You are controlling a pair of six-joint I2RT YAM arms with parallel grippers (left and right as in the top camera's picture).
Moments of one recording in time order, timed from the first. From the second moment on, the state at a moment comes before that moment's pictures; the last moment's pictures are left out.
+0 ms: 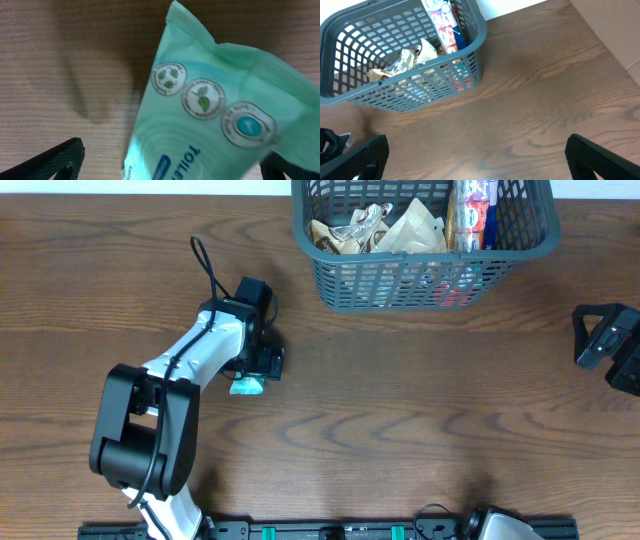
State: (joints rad) left arm -0.30 1.89 1.20 -0.84 -0.06 -0.20; right arm -0.35 1.30 2.29 -1.70 -0.15 0.10
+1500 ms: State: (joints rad) left arm -0.32 1.73 1.88 -1.20 -0.19 -0.28; right arm -0.35 1.30 2.29 -1.70 -0.15 0.10
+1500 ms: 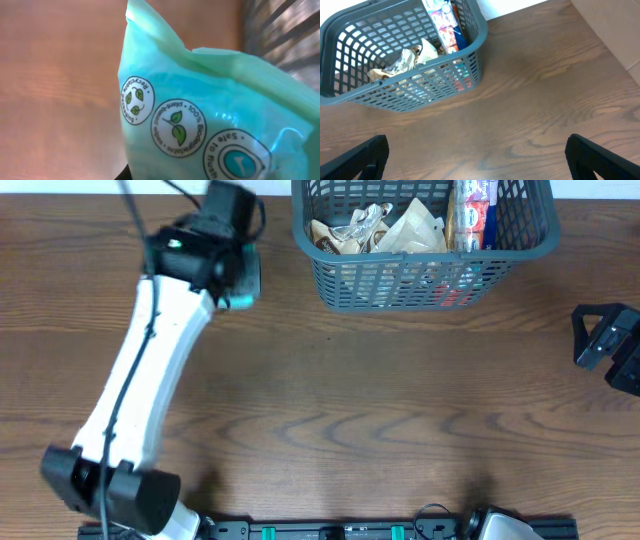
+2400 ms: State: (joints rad) left arm -0.60 1.81 2.08 -0.52 -0.22 -0.25; right arm -0.35 1.30 2.29 -1.70 -0.15 0.10
